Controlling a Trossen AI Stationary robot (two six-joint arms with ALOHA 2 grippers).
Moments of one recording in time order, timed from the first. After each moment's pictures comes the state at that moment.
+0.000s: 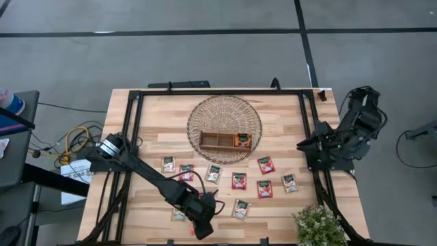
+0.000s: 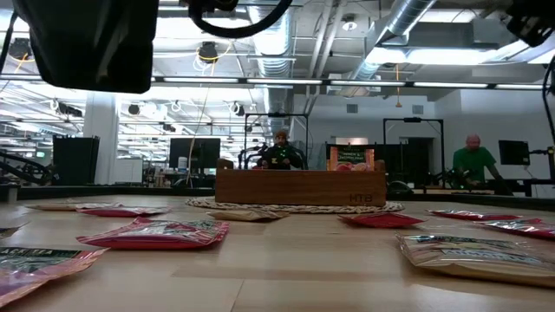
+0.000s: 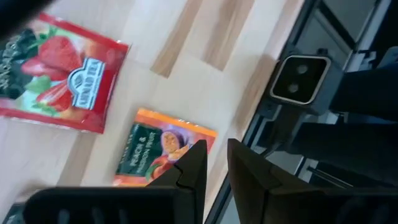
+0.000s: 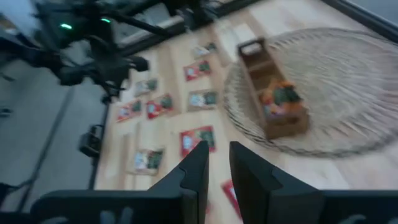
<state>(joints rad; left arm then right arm) -0.56 1.95 1.43 -0.52 0.14 -1.09 0.98 0.45 0.84 -1.11 0.78 0.90</state>
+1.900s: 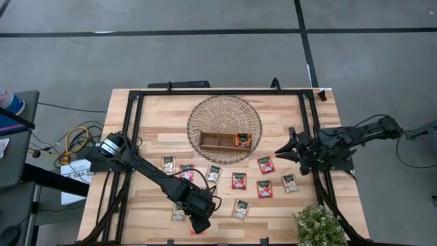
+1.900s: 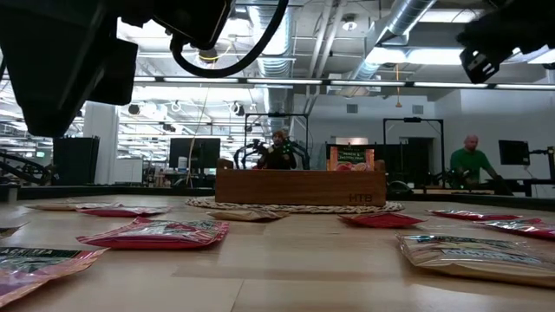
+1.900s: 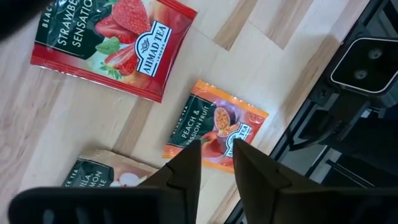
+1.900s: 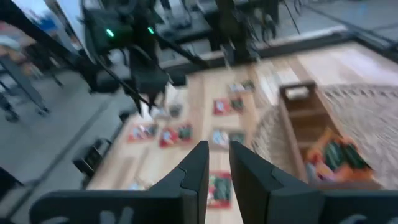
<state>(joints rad) -0.53 1.95 1.43 -0.68 0.19 -1.11 0.27 0.34 0.34 -0.23 0.09 0.24</state>
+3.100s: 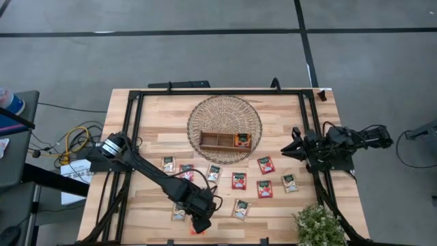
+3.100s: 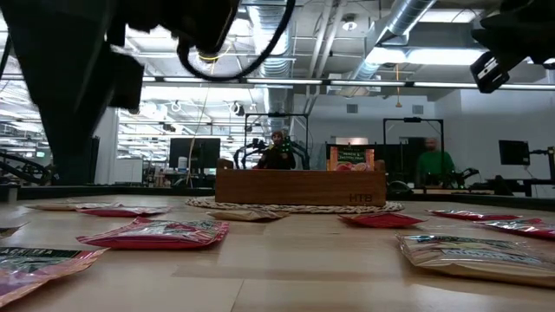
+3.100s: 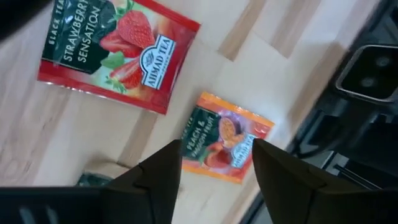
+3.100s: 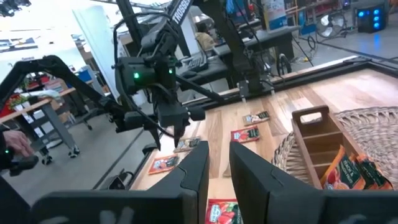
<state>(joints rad) -0.53 1.96 1.43 -0.67 0.16 -1.09 0.21 0.02 0.21 -0.21 0.00 0.29</state>
